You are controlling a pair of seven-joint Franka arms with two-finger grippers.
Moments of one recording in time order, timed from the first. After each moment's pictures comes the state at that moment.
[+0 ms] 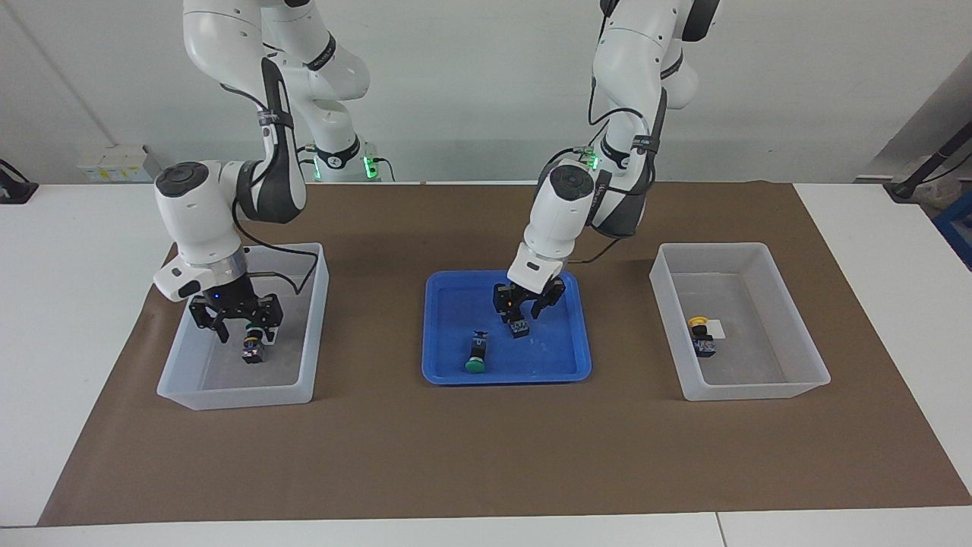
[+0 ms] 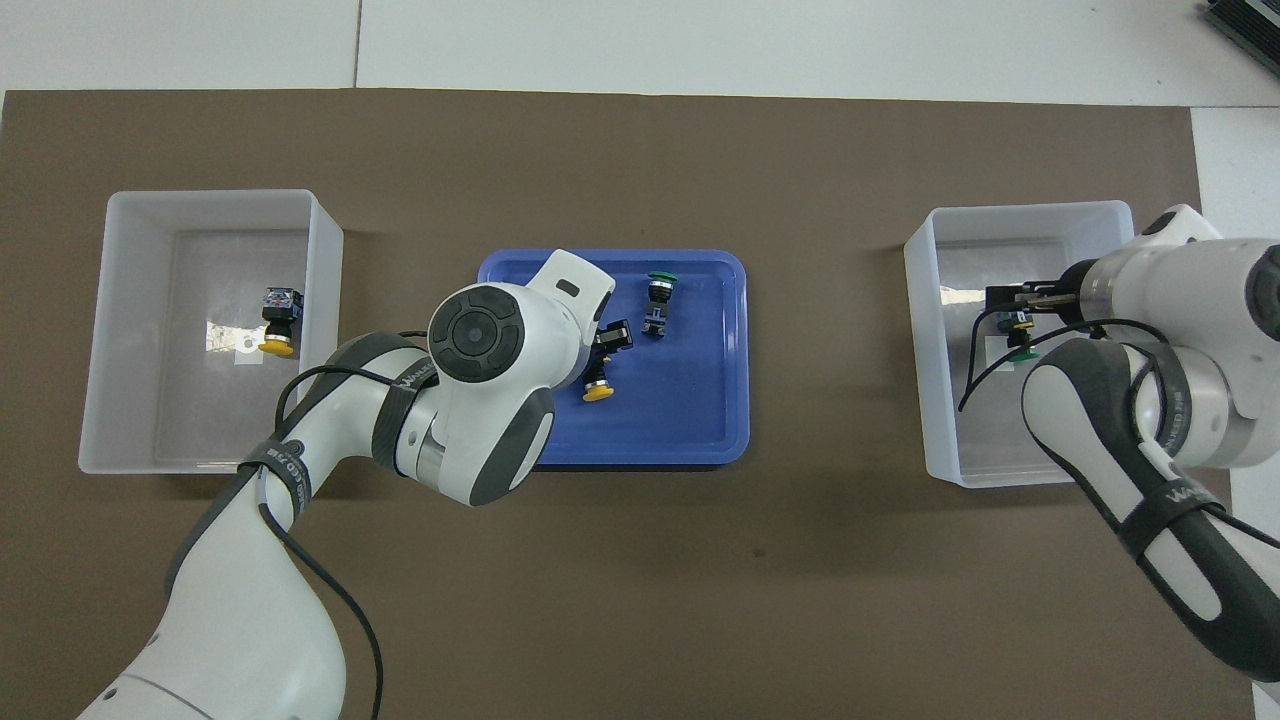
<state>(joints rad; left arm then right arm) -0.55 0.37 -0.04 -1.90 -0.11 2.48 -0.69 -0.07 0.19 0.00 -2.02 -0.04 2.44 -0.04</state>
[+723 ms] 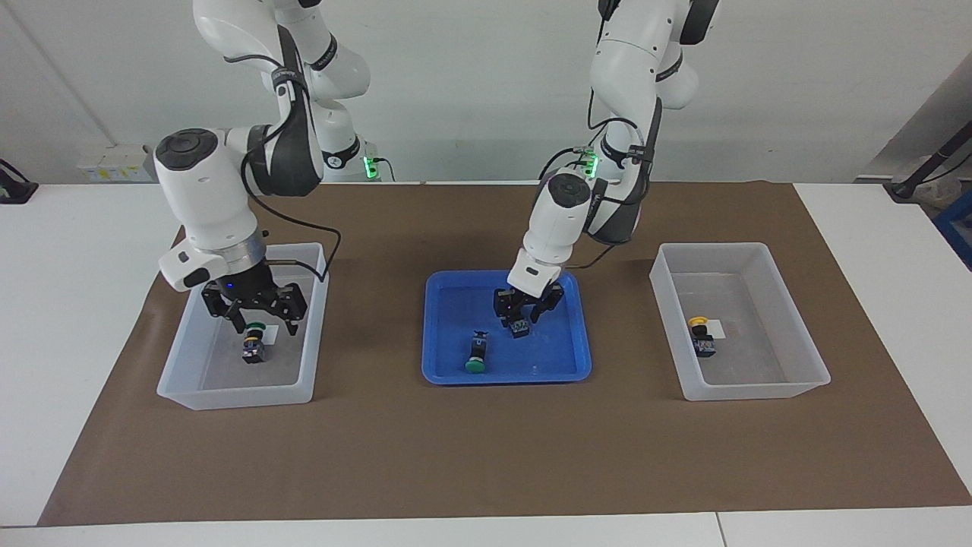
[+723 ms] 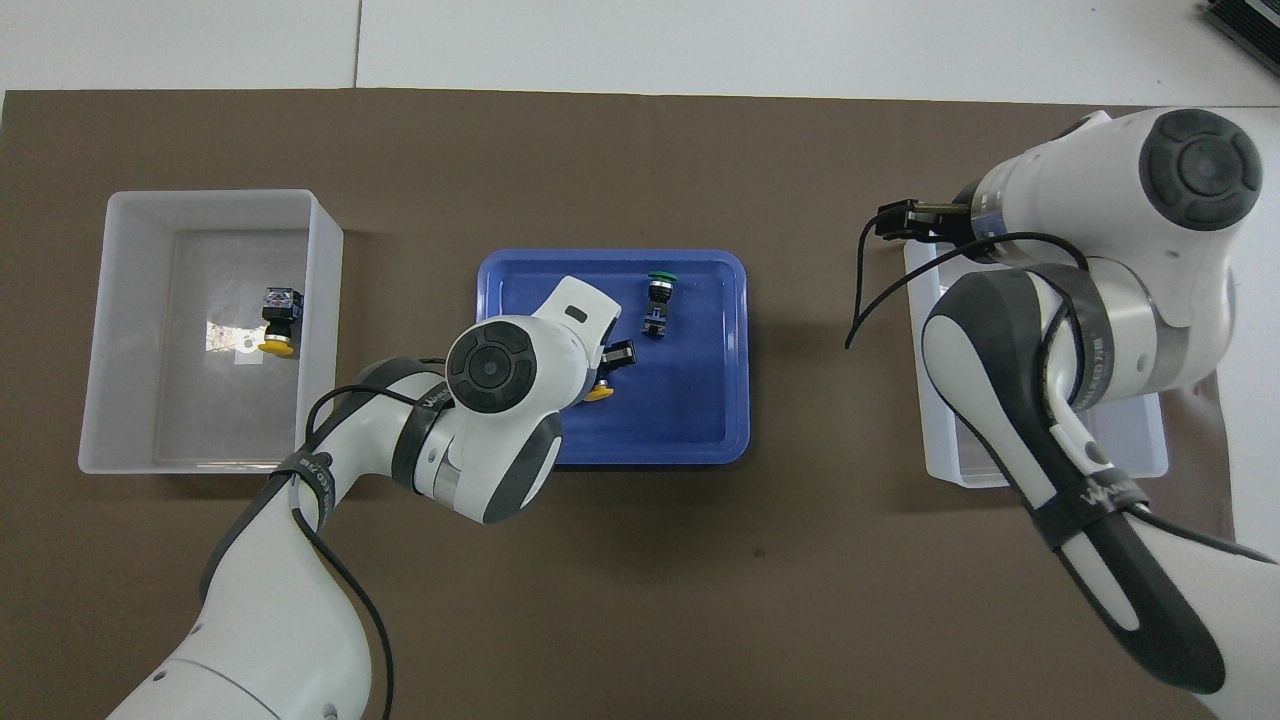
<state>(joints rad) -0.57 0.39 -0.04 -1.97 -0.11 2.58 -0.69 0.16 0.27 0.01 -1.71 -0.04 2.21 0.33</state>
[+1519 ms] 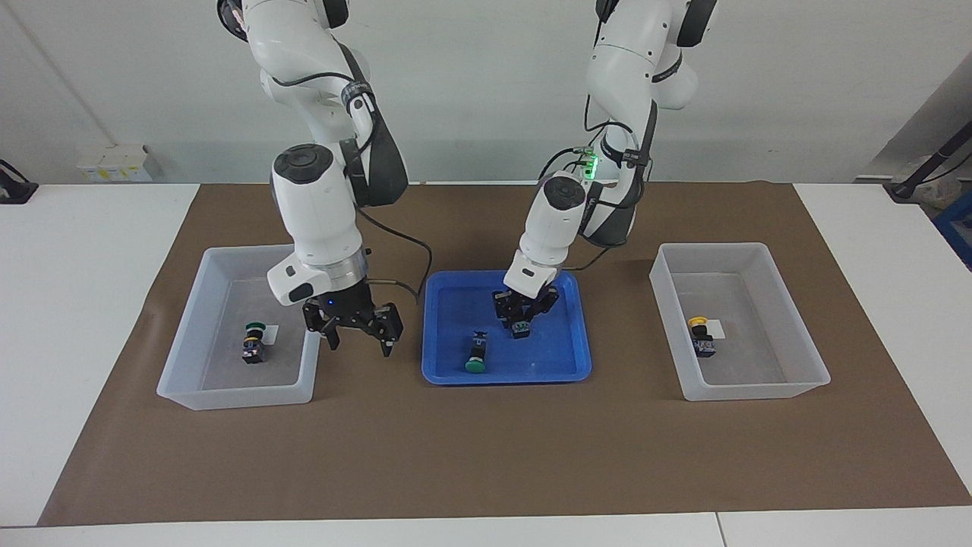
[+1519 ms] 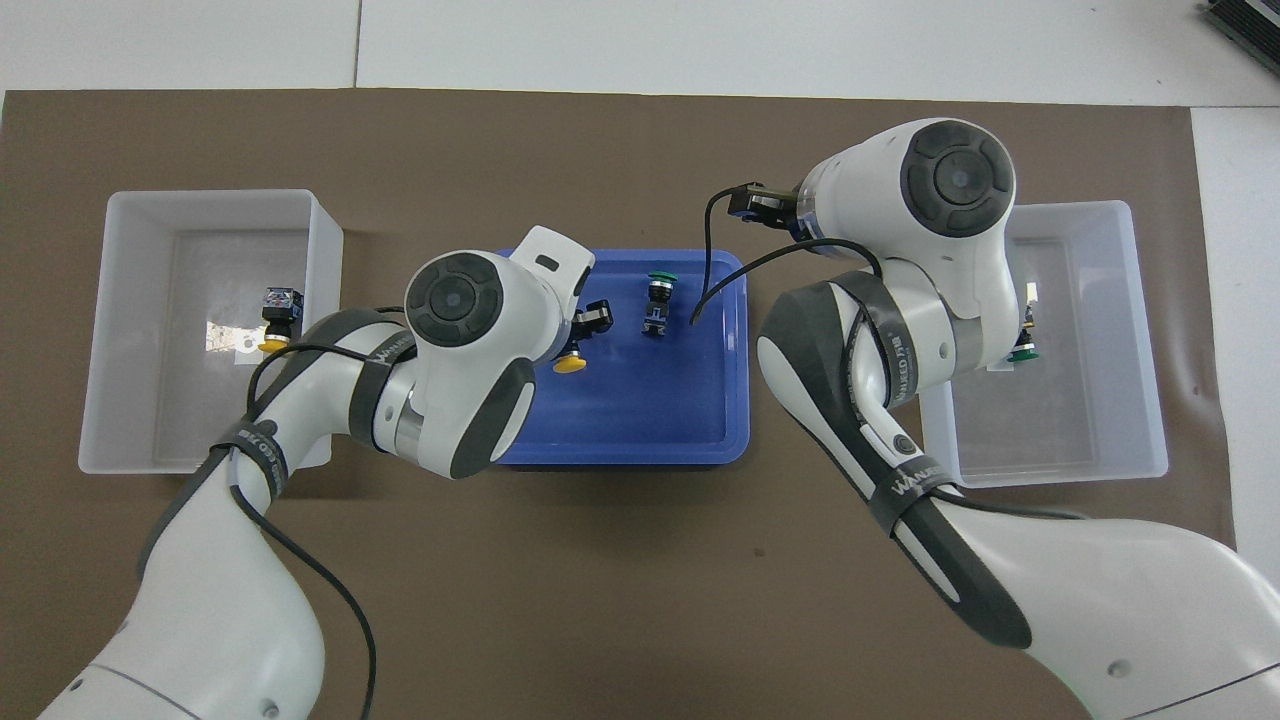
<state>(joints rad) -0.51 0.37 -0.02 -1.81 -0.10 2.35 -0.67 0.33 0.43 0.01 -1.58 -0.04 2.29 0.61</state>
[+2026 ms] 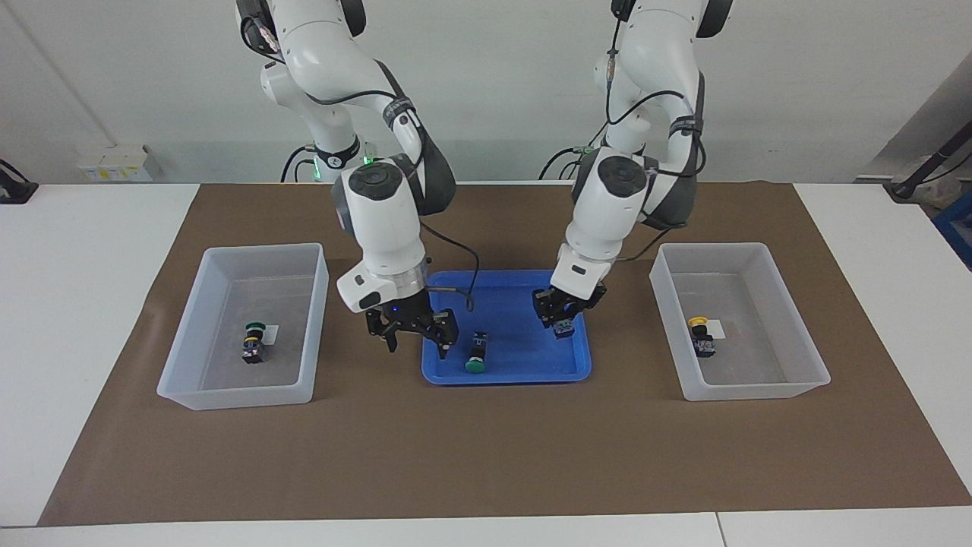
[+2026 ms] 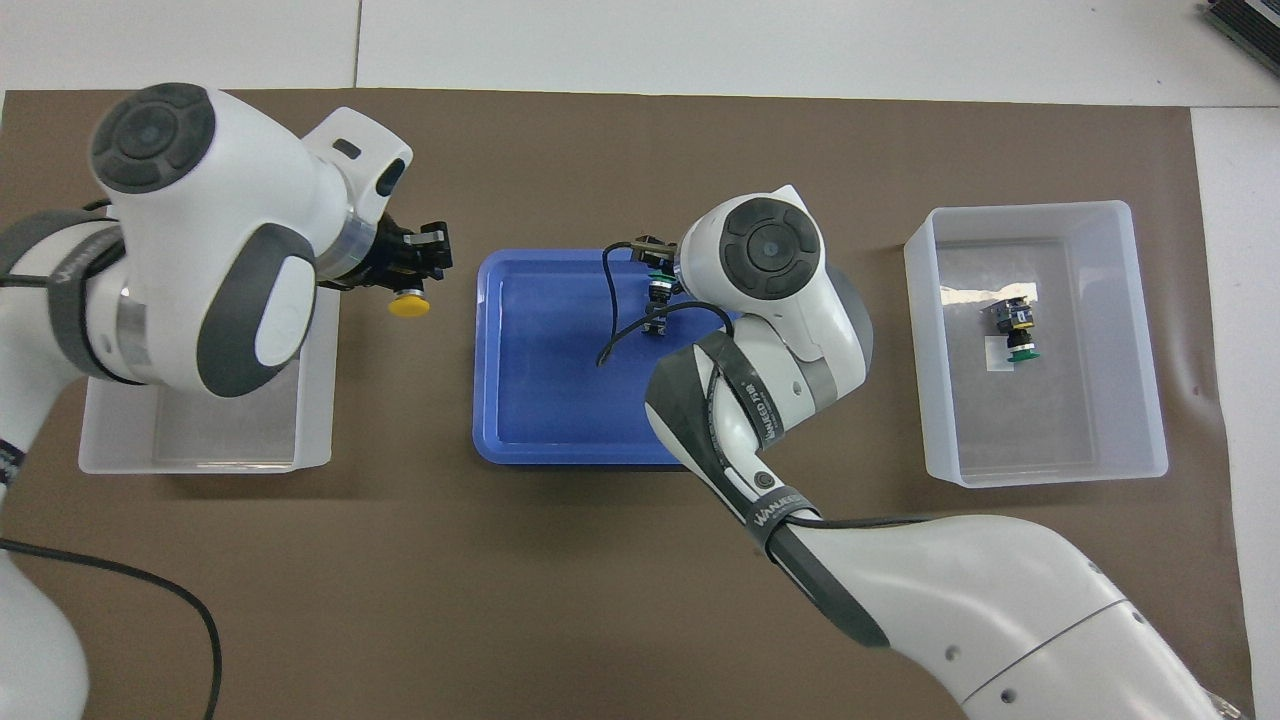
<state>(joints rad) -0.25 0.26 -0.01 -1.64 -0.10 1.97 -0.31 0.48 0.56 0.01 -1.56 -0.11 2.34 0.82</state>
